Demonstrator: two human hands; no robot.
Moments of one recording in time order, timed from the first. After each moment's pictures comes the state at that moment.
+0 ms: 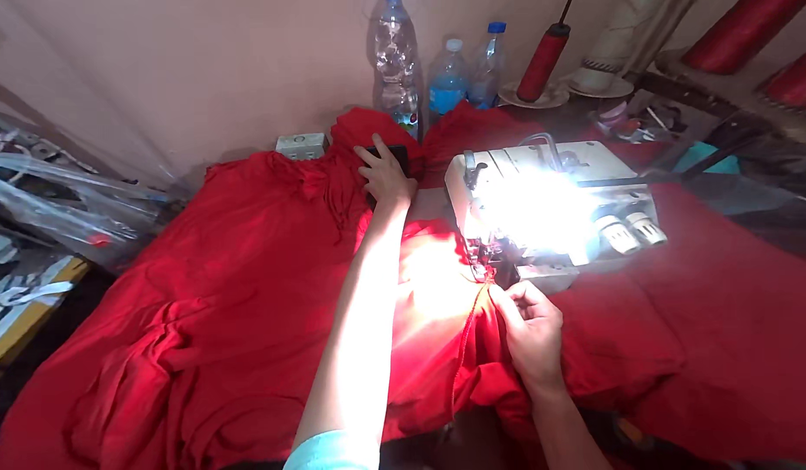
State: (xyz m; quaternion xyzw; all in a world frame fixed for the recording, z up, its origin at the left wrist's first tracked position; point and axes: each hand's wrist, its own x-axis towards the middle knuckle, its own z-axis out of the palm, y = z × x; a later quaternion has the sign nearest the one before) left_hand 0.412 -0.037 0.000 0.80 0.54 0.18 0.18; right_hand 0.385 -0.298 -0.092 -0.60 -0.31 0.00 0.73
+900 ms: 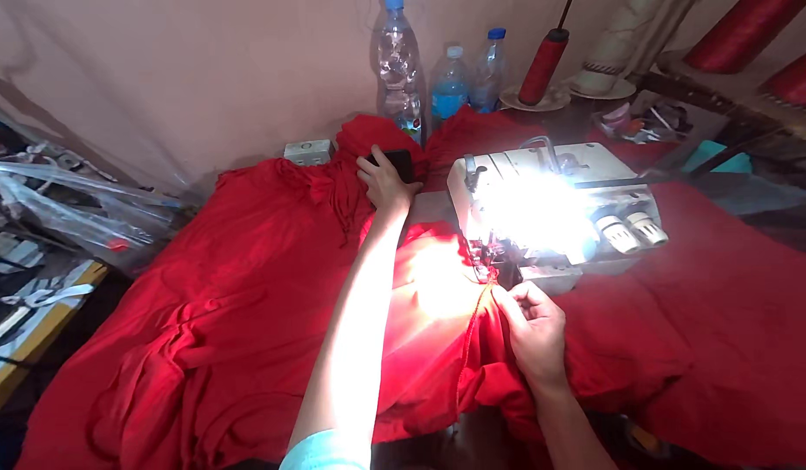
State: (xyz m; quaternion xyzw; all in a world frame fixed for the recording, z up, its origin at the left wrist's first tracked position) left_hand 0.400 -0.036 -0.006 0.78 0.53 0.25 0.21; right_hand 0.385 -0.299 -0.092 -0.60 -0.30 0.01 0.74
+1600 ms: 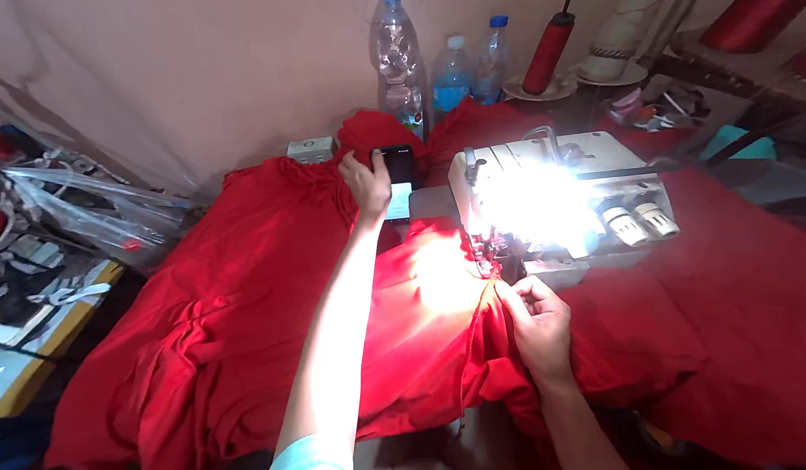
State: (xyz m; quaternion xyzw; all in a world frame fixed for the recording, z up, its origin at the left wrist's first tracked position) left_hand 0.365 -0.016 -0.017 0.72 0.44 0.45 0.30; right_hand 0.385 -0.298 -0.093 -0.60 -0.30 0.02 0.74
